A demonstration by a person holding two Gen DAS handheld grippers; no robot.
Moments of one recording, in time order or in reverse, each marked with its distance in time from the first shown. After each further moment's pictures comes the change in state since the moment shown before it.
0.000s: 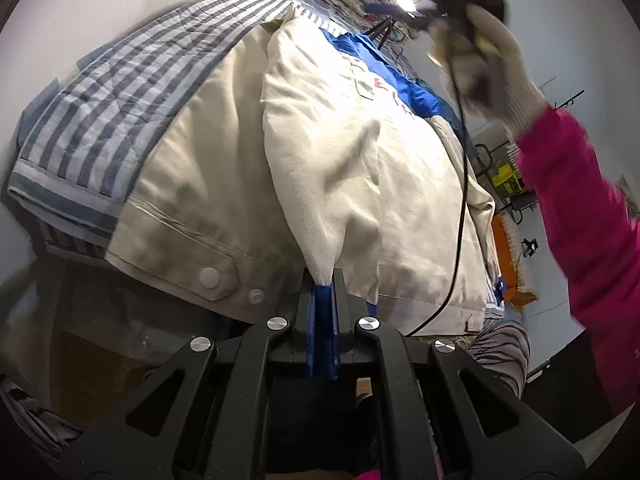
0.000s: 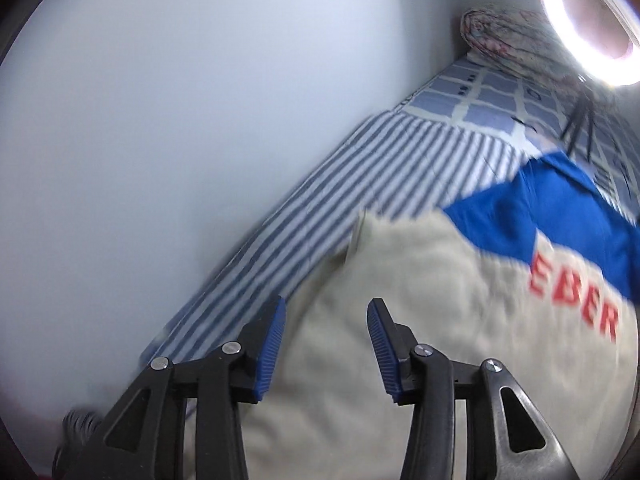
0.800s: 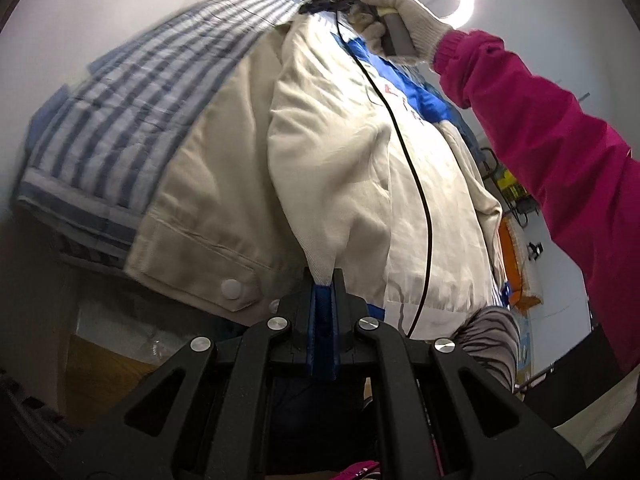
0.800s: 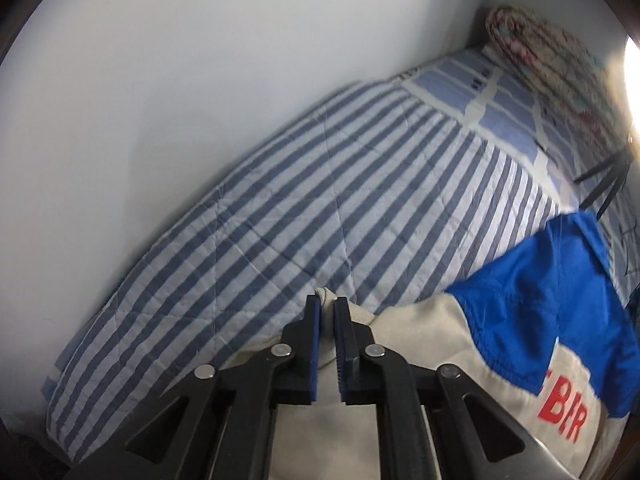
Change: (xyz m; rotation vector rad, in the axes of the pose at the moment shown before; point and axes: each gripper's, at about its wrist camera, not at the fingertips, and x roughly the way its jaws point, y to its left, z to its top) left arm -0.009 0.010 0.005 -0.017 -0.018 0.027; right arm 0.144 -0.001 0.076 -0.157 0.162 -0.236
